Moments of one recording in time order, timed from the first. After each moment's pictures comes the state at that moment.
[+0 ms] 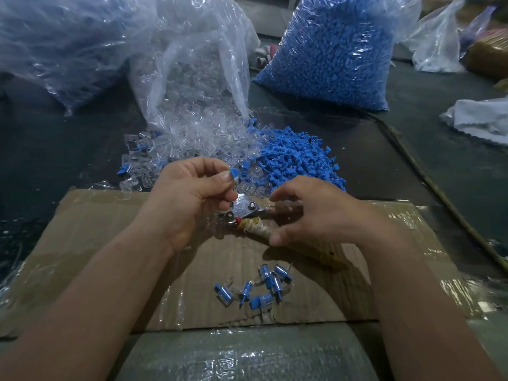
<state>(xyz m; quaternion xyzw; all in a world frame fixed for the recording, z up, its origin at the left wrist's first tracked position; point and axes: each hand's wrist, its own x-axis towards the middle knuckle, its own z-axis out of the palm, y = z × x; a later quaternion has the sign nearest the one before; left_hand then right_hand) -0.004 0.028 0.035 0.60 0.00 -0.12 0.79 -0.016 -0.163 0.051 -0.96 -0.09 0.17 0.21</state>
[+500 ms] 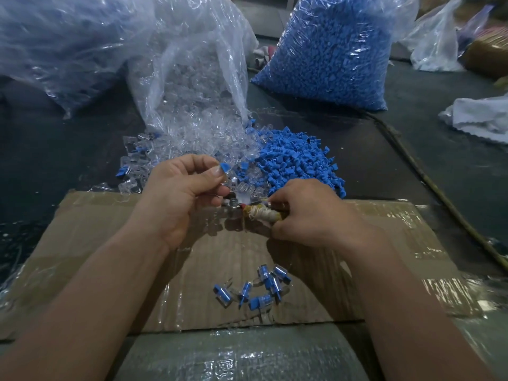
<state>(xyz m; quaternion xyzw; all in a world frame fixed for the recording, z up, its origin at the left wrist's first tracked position) -0.001 0.030 0.033 0.60 0.01 -0.08 0.80 -0.017 -0.145 0.048 -0.98 -0.11 0.09 0.10</state>
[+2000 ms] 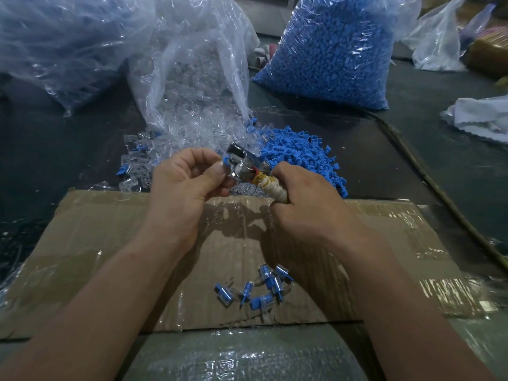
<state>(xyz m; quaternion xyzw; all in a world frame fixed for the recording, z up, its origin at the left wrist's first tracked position) -0.007 0.020 0.030 0.60 -0.05 0.03 0.80 -0.021 -0.140 0.047 -0.97 -0.11 0.01 0.20</state>
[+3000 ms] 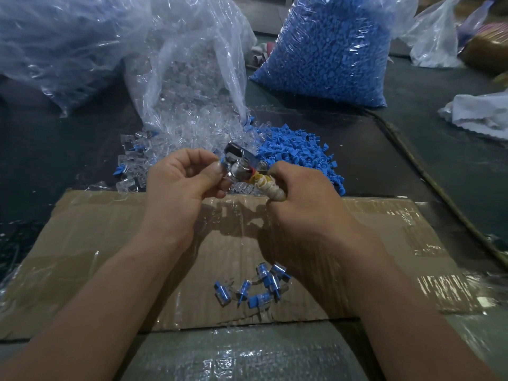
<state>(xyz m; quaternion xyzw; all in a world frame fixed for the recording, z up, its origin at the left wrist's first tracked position) -0.009 0.021 0.032 0.64 -0.02 0.04 0.77 -0.021 -0.139 0.047 -0.96 -0.09 -0.01 0.25</state>
